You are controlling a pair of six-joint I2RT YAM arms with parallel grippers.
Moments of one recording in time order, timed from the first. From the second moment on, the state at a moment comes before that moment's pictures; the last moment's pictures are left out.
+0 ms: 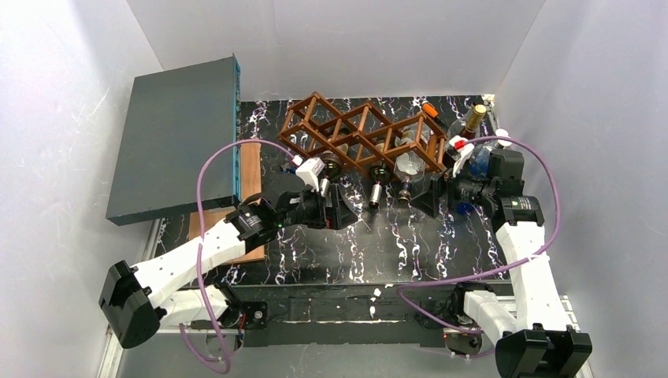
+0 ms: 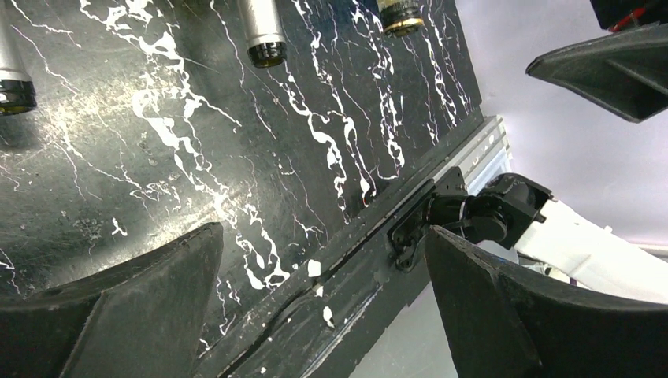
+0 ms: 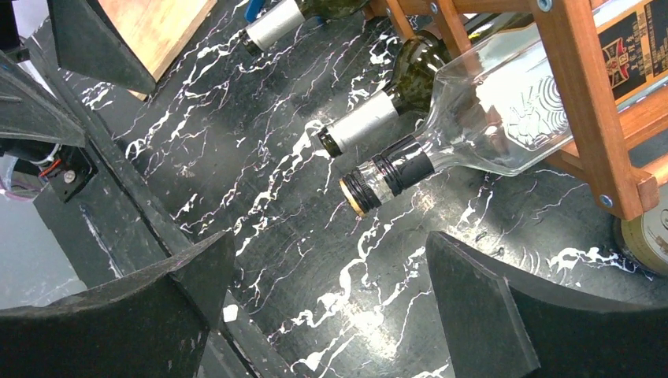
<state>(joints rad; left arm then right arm) -0.85 1.11 0.85 -0.24 0.15 -0.72 -0.01 0.92 0.93 -0.68 -0.86 -0.25</state>
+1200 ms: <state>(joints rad) -0.88 1.73 1.28 -0.07 0.07 -0.72 -0.01 0.81 0.74 -0.55 -0.54 -0.19</state>
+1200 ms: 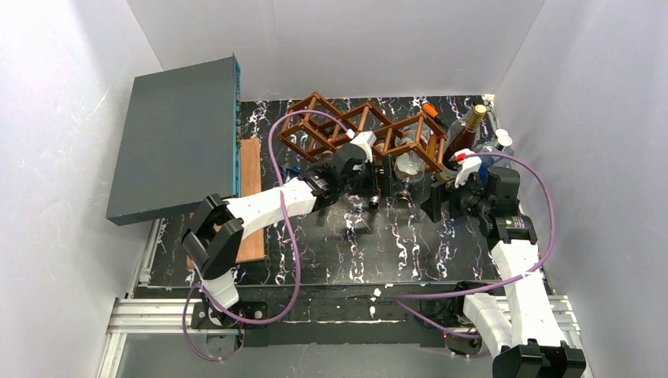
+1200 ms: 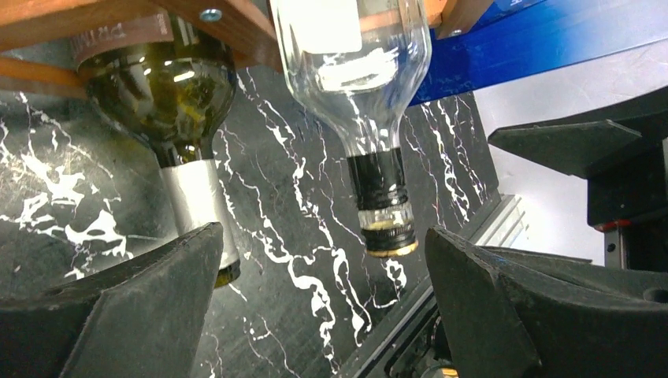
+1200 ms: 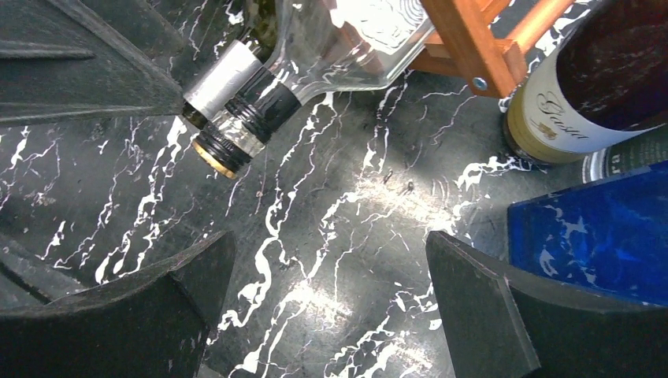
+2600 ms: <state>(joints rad) -0.91 1.97 1.42 0.16 -0.05 -0.85 -0.02 0.80 0.73 -0.52 -0.51 -0.19</state>
